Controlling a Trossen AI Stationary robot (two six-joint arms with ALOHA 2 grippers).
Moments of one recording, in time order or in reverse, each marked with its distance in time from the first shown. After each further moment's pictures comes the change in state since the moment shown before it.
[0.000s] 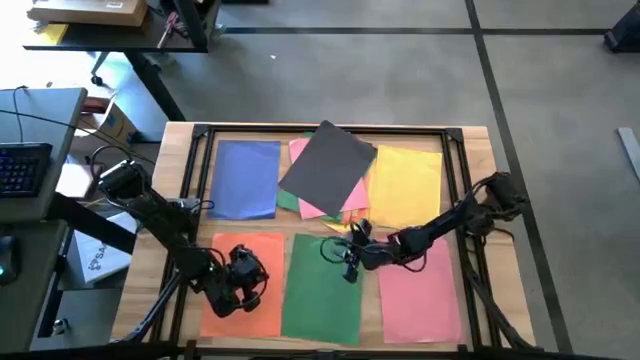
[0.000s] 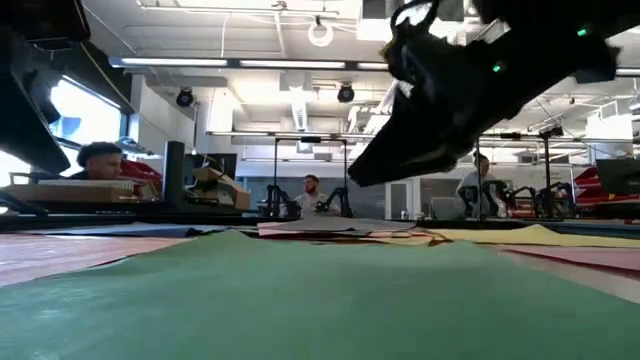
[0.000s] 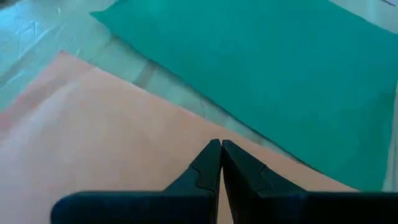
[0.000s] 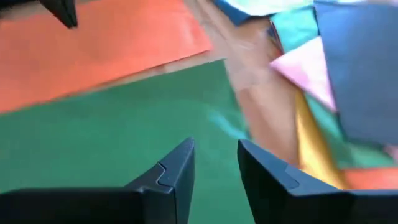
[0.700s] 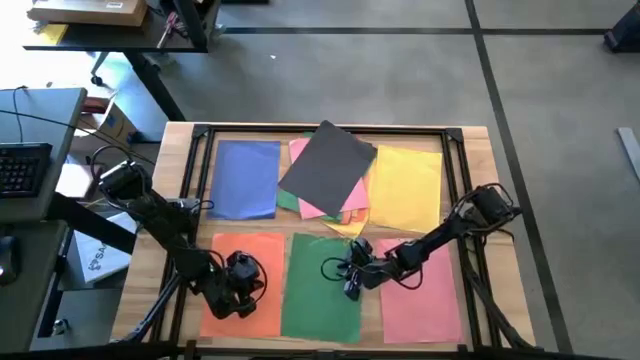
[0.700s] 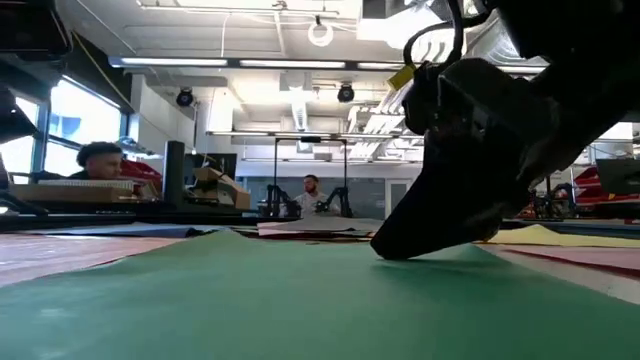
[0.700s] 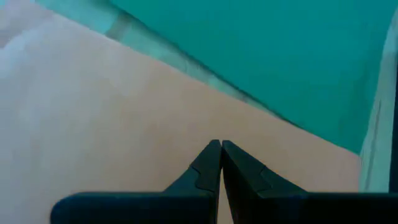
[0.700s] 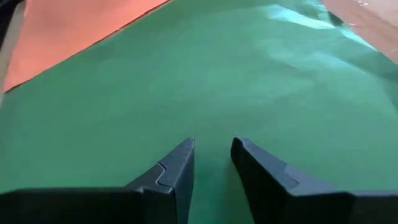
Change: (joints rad) left arm -0.025 0.008 0.001 0.003 0.125 -0.046; right arm 0.137 0.158 0.000 0.080 -0.066 0.374
